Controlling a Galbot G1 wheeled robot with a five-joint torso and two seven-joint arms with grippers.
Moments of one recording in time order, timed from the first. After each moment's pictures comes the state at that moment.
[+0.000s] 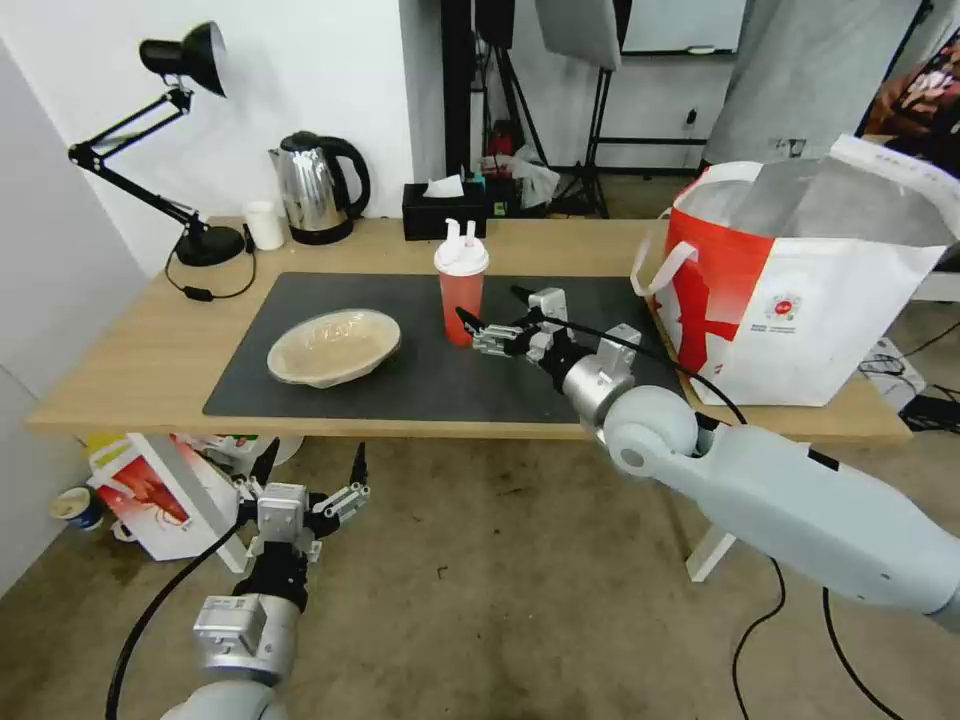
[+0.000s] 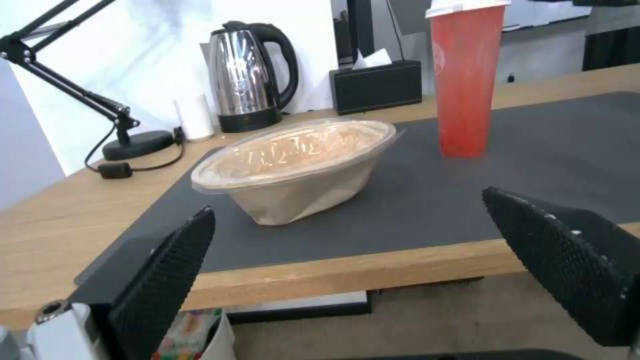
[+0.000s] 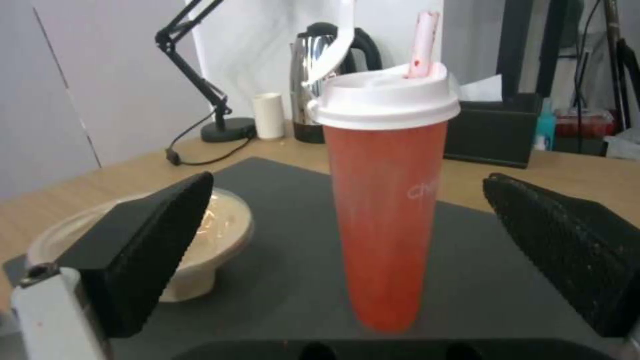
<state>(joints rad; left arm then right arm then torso) 1.80 -1.50 -0.55 -2.30 0.00 0.00 0.00 -0.32 0.81 -0.60 1.78 1.05 0.11 0.23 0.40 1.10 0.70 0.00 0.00</state>
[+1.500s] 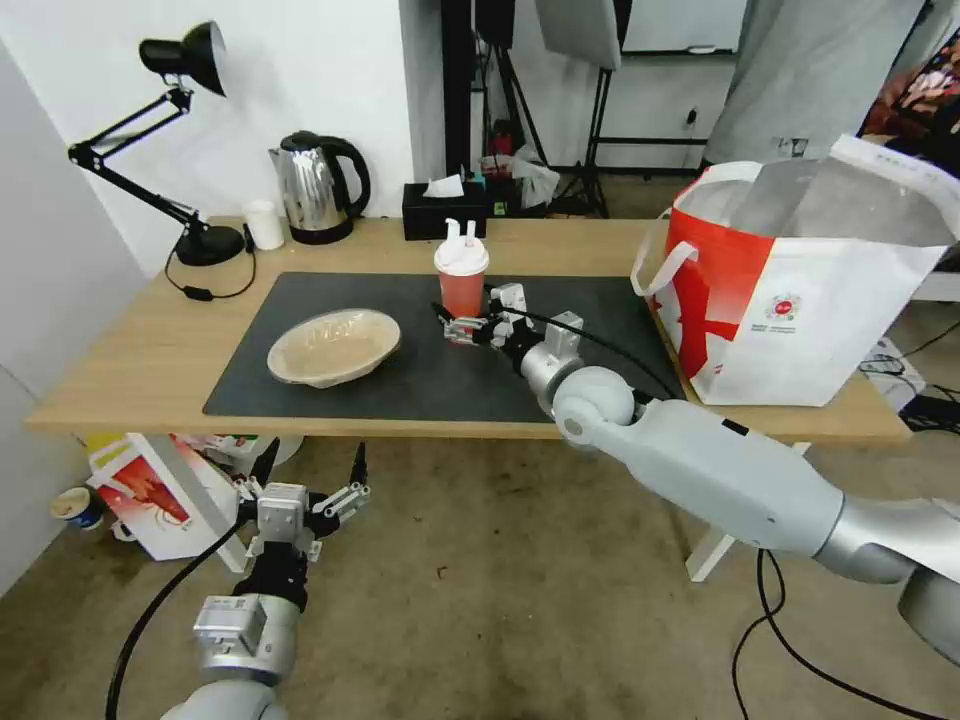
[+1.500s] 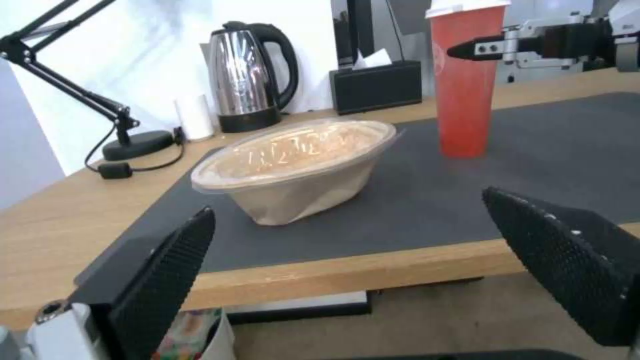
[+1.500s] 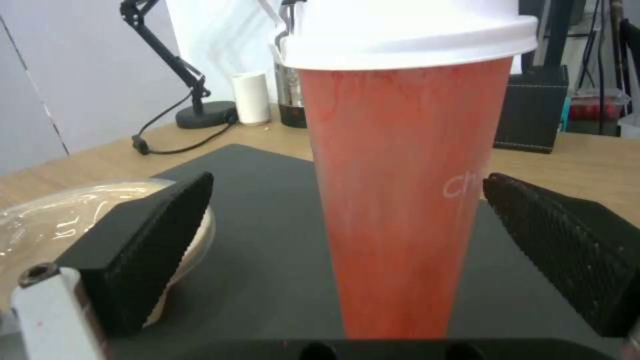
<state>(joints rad) 1.80 -1.50 -0.55 -2.30 0.00 0.00 0.00 -0.24 1.01 -0.66 1.51 1.04 0.11 0.21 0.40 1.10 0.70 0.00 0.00</state>
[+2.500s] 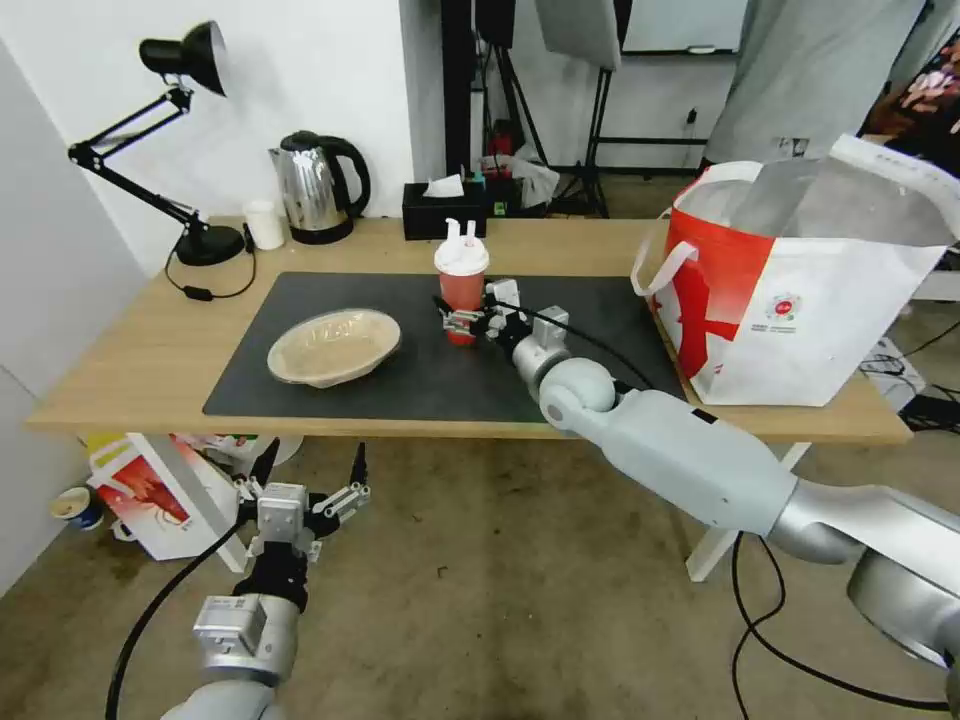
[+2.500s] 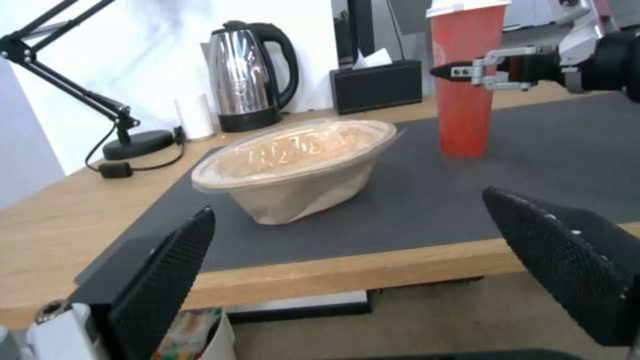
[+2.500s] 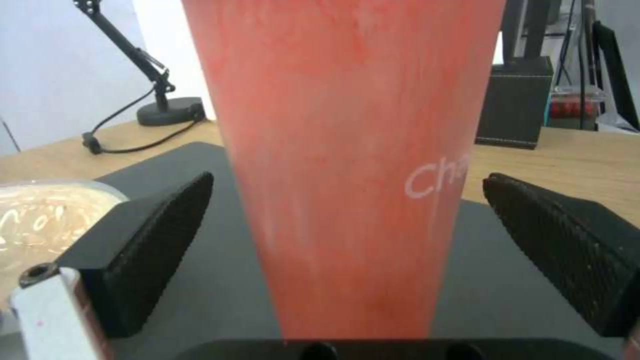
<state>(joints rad) 1.80 -1.50 -0.55 -2.30 0.00 0.00 0.00 -0.23 1.12 -0.64 1.32 1.00 0.14 0.18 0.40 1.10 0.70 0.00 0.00</state>
